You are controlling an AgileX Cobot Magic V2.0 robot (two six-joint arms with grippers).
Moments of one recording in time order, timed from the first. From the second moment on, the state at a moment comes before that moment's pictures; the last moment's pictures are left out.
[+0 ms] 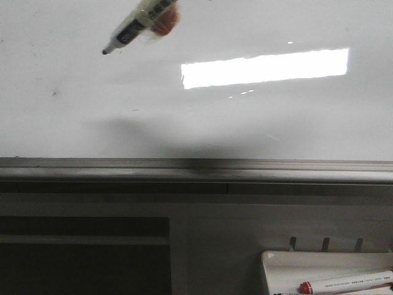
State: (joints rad) left arm -0.50 0.53 -0.43 0.48 -0.10 -0.07; right arm 0.86 1.12 -0.78 0.16 0.07 -0.21
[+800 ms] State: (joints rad) left arm -0.35 0.53 -0.43 0.34 -0.14 -0.07; right arm 0.79 1.30 -0.96 0.17 0.17 -0.21
